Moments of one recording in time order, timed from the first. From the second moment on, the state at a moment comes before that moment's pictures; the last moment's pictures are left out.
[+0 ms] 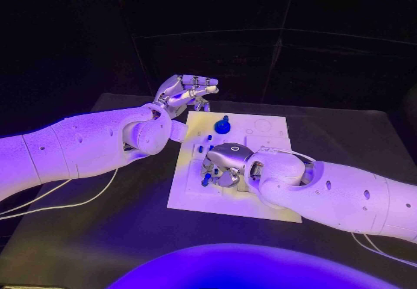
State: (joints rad) left arm 1.20 -0.79 -0.08 1.43 0.00 -0.22 0.52; left_hand 1.31 -0.09 0.43 -0.08 0.11 1.05 0.17 0.11 0.07 1.12 0.10 0.22 0.08 1.26 0.02 1.08 0.60 0.17 1.20 0.11 0.63 0.72; right arm 1.06 -0.54 -0.07 1.61 -1.66 -0.14 -0.16; right_hand 1.41 -0.06 0.48 -0.11 0.07 1.12 0.15 0.09 0.07 1.16 0.08 0.24 0.08 1.46 -0.01 1.21 0.98 0.10 1.33 0.09 1.35 1.22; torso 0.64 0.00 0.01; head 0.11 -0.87
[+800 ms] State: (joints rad) left arm 1.20 -0.79 -0.08 1.43 0.00 -0.22 0.52; left_hand 1.31 -0.09 0.43 -0.08 0.11 1.05 0.17 0.11 0.07 1.12 0.10 0.22 0.08 1.26 0.02 1.08 0.60 0.17 1.20 0.11 0.63 0.72; right arm 1.06 -0.52 -0.11 1.61 -1.73 -0.11 -0.20; right_hand 1.35 -0.11 0.45 -0.08 0.11 1.06 0.17 0.06 0.06 1.09 0.10 0.20 0.07 1.46 0.00 1.18 0.93 0.10 1.28 0.12 1.32 1.16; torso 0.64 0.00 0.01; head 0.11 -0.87
